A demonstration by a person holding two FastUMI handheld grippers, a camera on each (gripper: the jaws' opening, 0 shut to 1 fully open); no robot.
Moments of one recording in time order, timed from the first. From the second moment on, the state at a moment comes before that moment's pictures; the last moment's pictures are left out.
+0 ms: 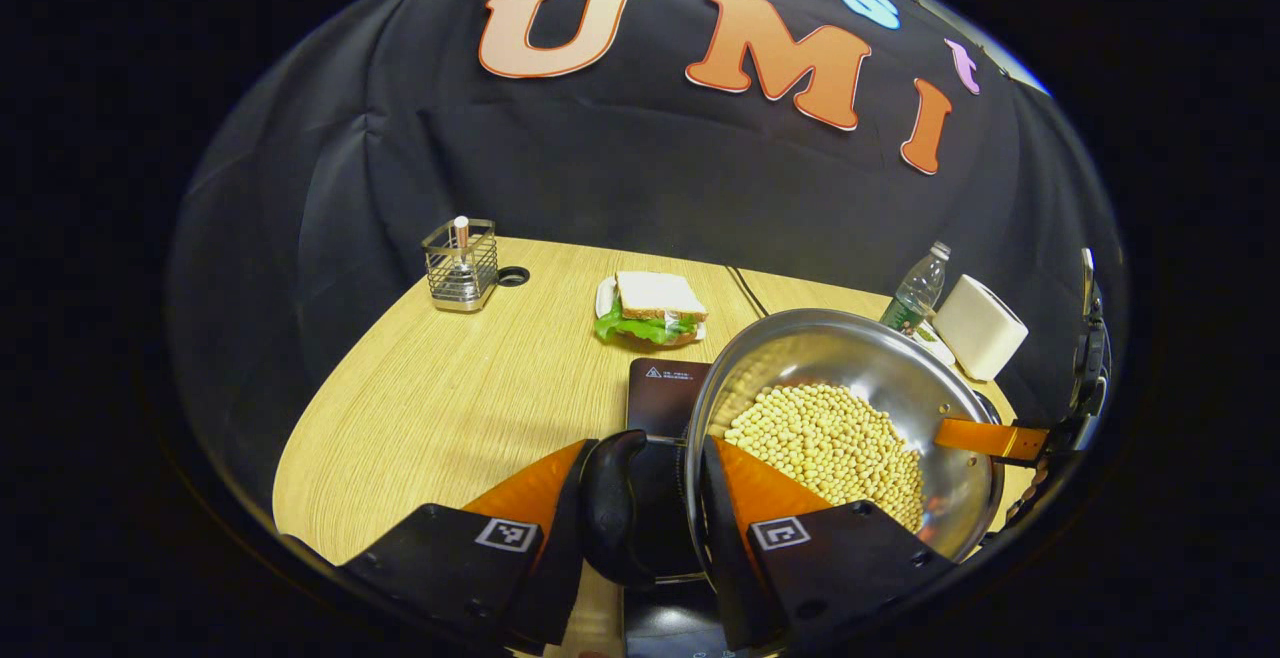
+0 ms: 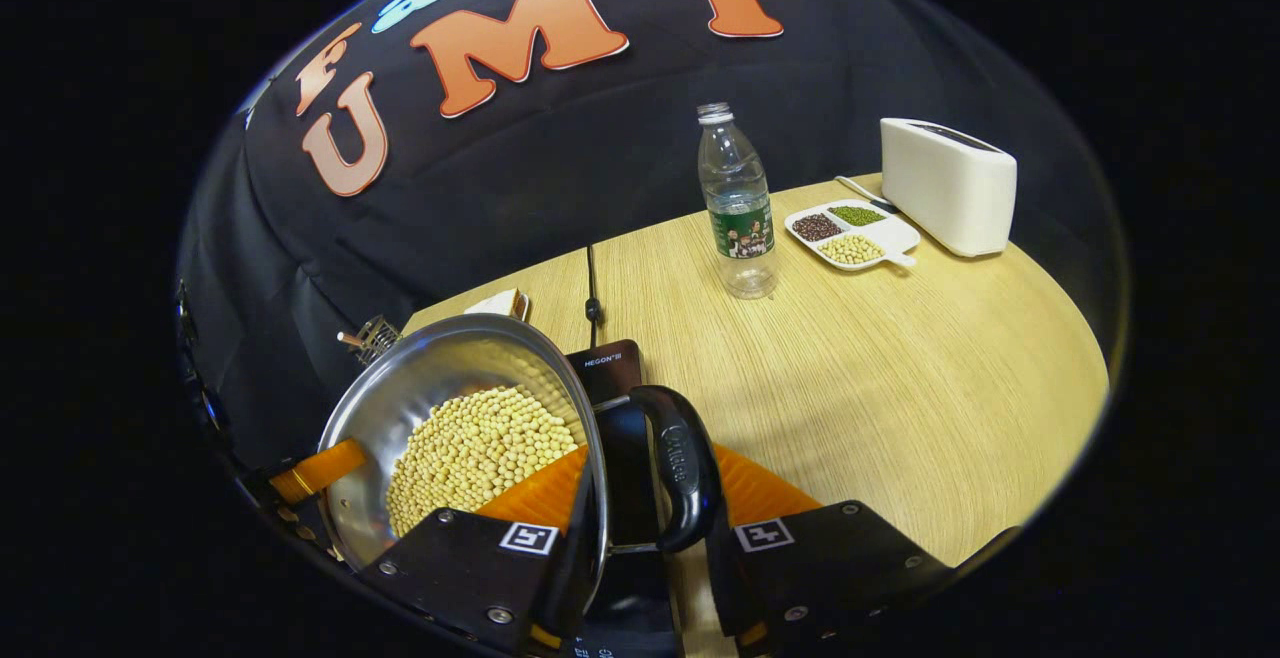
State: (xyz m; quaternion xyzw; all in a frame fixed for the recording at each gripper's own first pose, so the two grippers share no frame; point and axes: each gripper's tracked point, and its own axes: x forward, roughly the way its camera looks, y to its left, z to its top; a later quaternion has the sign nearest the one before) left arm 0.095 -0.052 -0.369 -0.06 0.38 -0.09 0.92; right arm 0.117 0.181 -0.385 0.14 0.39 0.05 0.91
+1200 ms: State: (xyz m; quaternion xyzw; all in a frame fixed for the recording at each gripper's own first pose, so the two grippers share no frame) left arm 0.049 -0.043 0.013 -0.02 0.04 -0.02 1.00; right arm 0.049 0.014 -0.048 0.01 0.06 0.02 1.00
